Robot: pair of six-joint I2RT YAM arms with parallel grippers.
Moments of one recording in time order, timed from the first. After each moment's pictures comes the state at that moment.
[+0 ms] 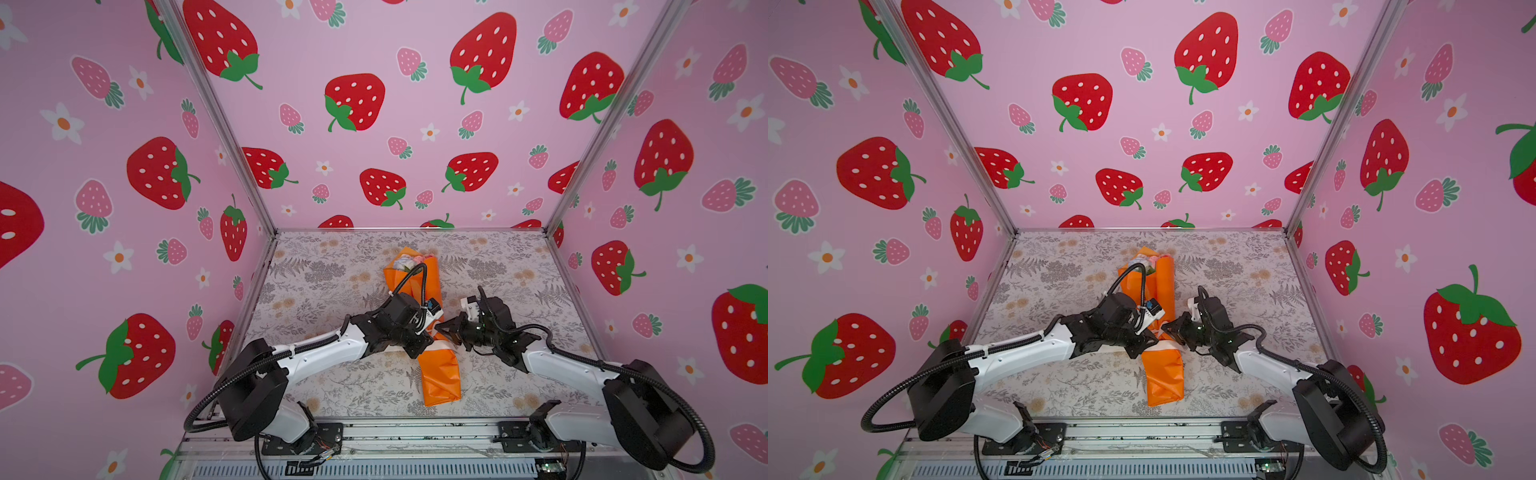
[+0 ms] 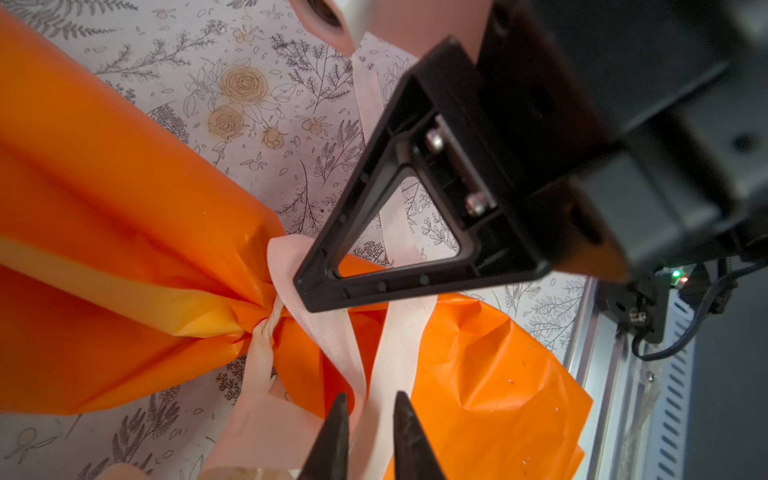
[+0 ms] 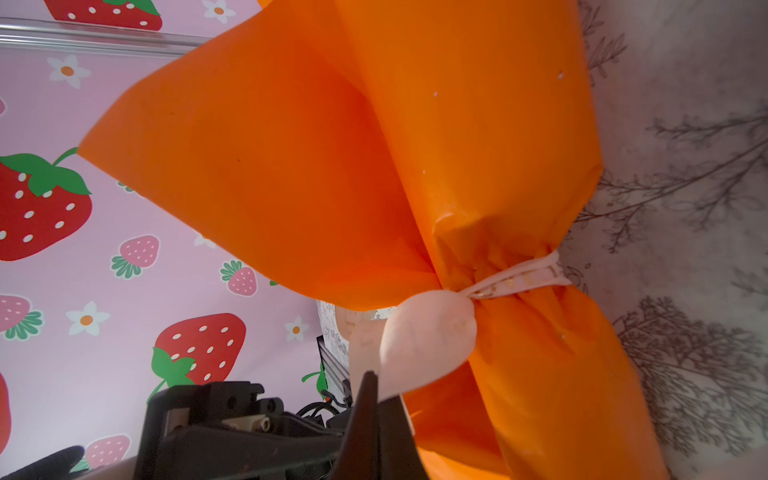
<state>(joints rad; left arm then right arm) -0.86 1.48 0.92 -0.26 0.27 -0.01 0.67 1.27 0.50 0.21 -0.49 1.23</state>
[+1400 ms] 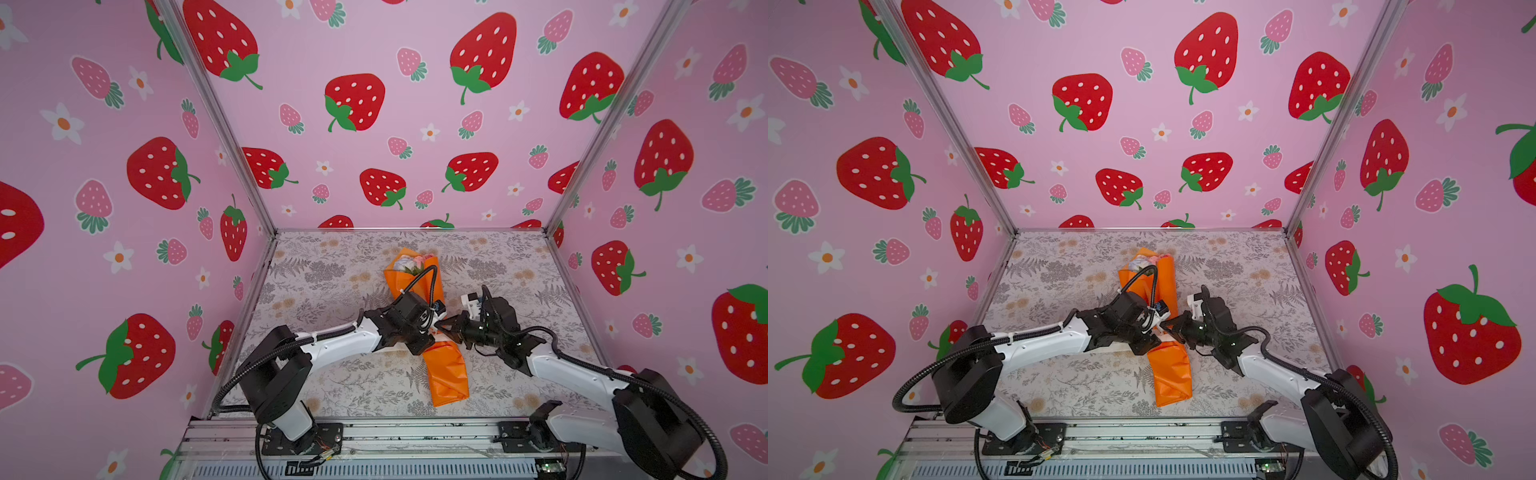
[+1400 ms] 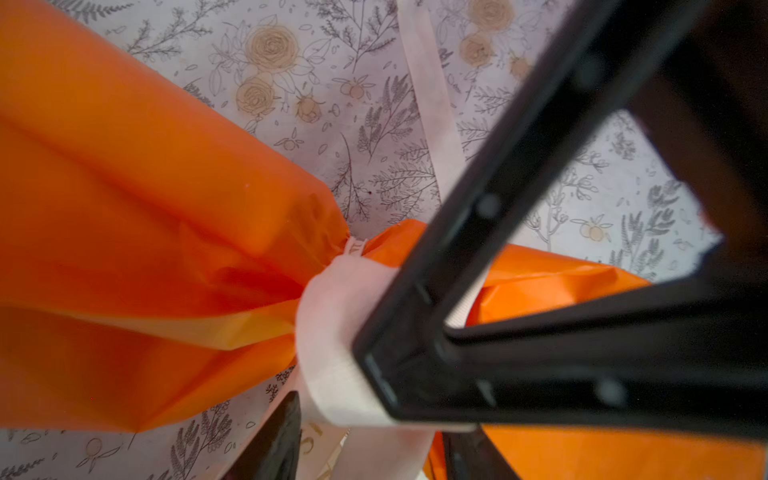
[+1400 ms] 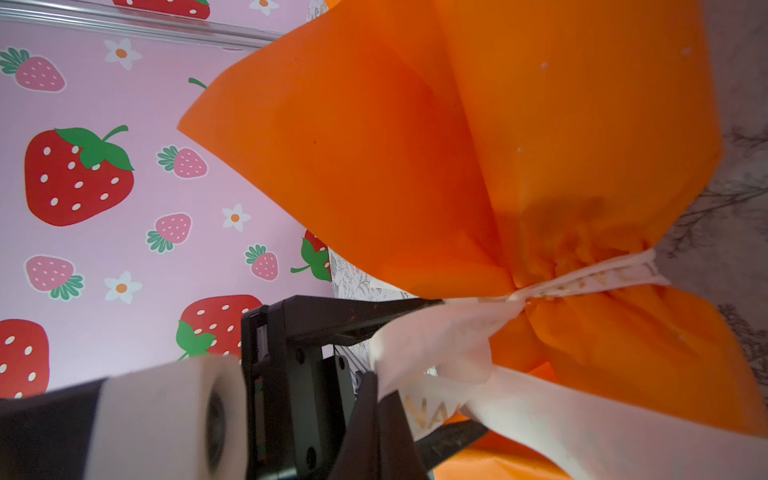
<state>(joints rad) -0.87 1.61 1.00 -0.29 0.13 0.09 0.67 1.21 0.49 0.26 -0.51 1.23</state>
